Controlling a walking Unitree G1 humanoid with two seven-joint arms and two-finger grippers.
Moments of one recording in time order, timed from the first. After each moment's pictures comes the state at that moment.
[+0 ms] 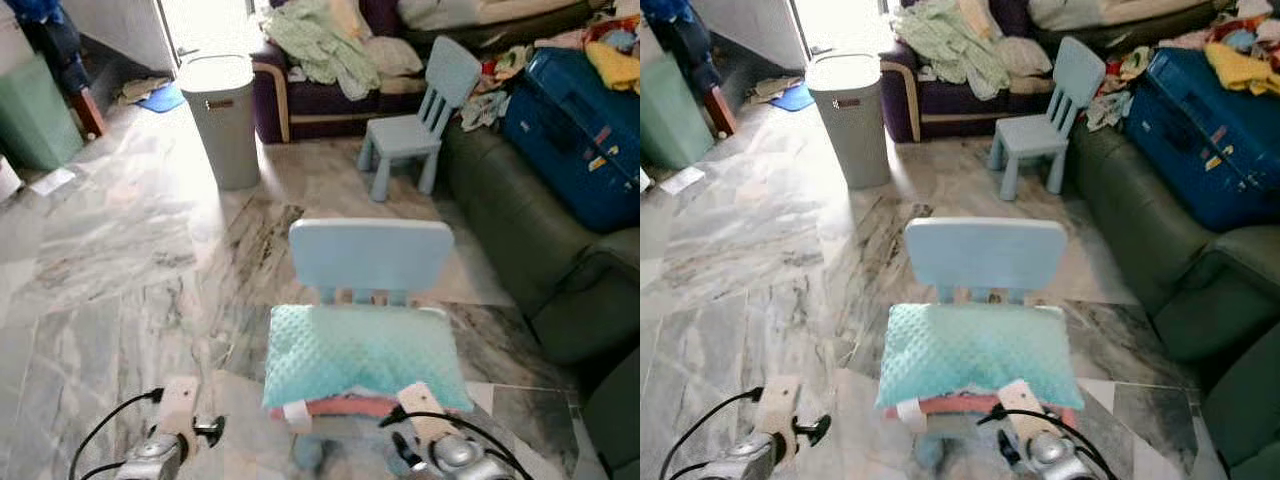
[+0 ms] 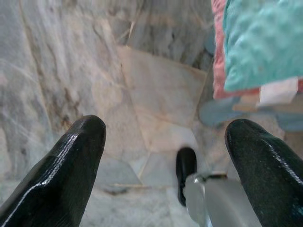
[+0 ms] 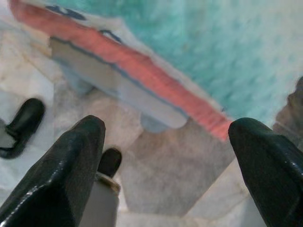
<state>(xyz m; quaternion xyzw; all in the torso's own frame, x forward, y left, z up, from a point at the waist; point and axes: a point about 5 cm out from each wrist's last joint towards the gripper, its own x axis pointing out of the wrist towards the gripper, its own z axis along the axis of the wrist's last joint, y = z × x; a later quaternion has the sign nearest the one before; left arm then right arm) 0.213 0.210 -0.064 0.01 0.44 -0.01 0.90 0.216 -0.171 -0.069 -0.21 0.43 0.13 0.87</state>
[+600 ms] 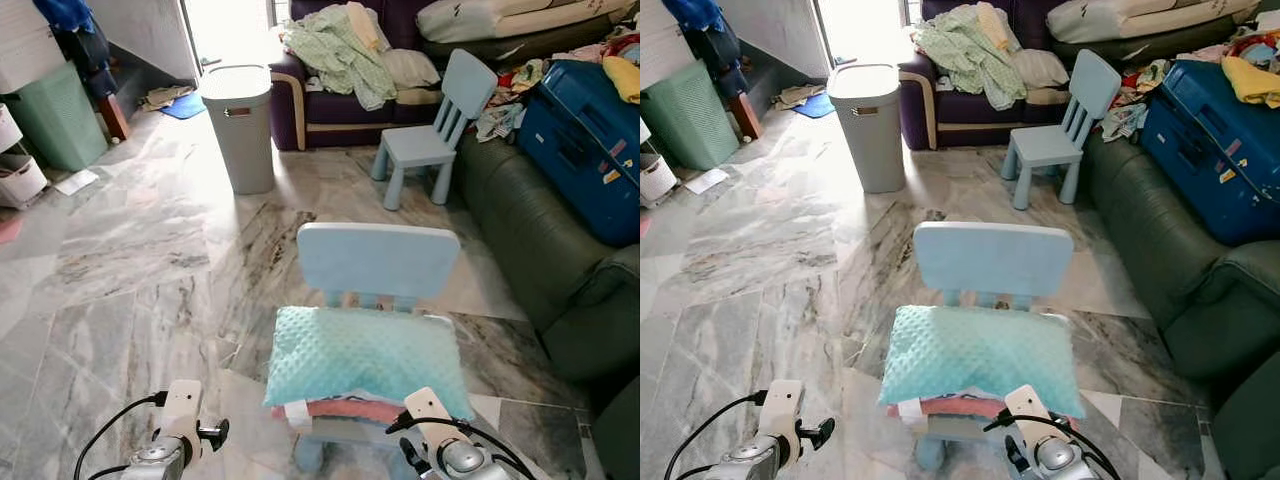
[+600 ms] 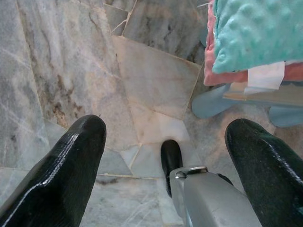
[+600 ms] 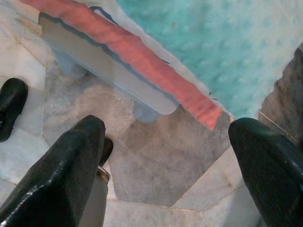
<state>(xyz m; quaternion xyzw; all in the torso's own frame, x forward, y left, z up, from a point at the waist) 0.205 0.211 -0.069 0.01 0.45 -0.01 0.89 0.208 -0.173 -0.074 -0.21 0.45 0.13 0.86</state>
